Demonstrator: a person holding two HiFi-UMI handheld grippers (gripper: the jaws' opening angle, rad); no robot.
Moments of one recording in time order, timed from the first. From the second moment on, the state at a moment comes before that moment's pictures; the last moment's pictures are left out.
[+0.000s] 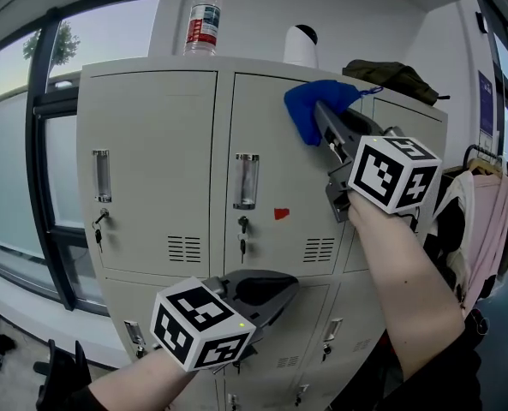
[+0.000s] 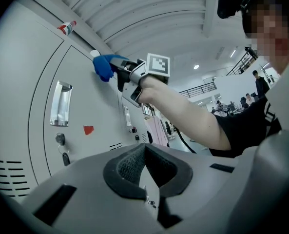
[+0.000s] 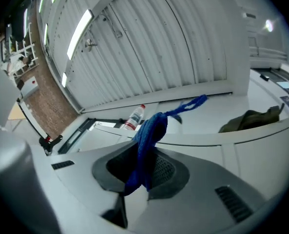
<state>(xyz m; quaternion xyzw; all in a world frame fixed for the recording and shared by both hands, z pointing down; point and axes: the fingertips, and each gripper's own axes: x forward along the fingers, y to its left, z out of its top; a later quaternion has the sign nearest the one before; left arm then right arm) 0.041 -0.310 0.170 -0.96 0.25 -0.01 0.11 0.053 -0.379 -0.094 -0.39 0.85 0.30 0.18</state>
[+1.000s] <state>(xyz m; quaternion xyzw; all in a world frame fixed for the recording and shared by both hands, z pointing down) 0.049 -0.295 0.174 -0.97 0.23 -0.01 0.11 0.132 -0.438 -0.067 -0.50 0.82 0.25 0.14</state>
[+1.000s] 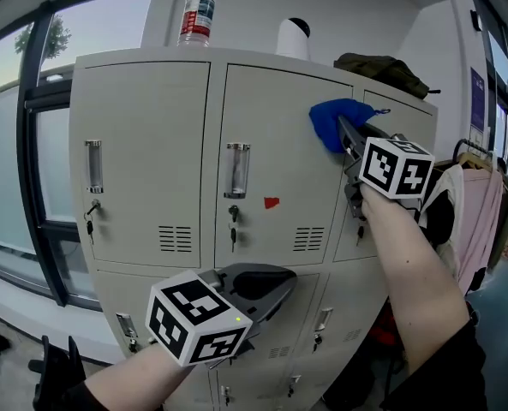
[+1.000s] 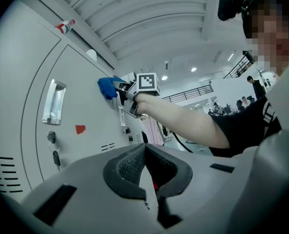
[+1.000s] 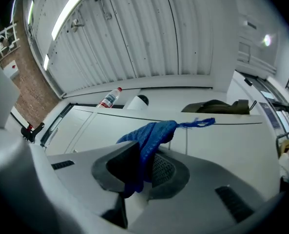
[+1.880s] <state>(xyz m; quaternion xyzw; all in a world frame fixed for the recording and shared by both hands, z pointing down) 0.058 -0.289 0.186 -0.97 0.22 -0.02 0.10 0.043 -0.391 -0.050 -0.41 0.86 0.28 0.13</state>
